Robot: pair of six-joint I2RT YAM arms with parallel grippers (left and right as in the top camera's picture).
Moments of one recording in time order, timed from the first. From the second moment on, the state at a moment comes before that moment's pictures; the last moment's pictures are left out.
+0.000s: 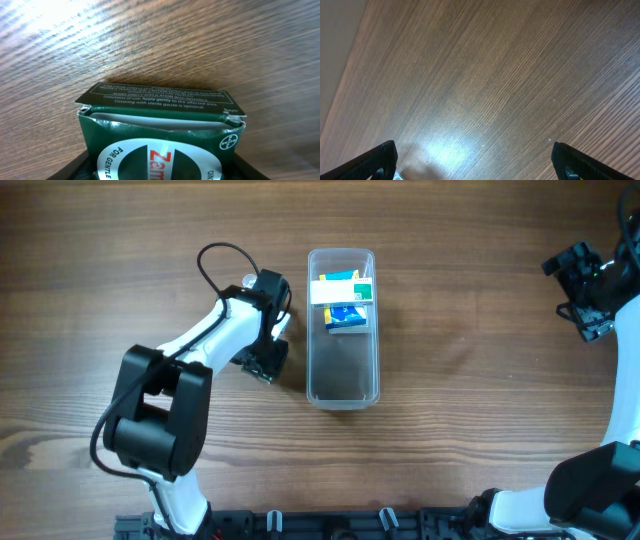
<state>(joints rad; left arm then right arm) -0.36 1.94 1.24 -0.89 -0.06 0.07 -0.36 1.62 1.53 -1.01 -0.05 0.67</state>
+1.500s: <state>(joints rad) -0.79 1.70 1.28 -0.66 -0.12 -0.64 -0.36 1.62 1.53 -1.01 -0.05 0.67</state>
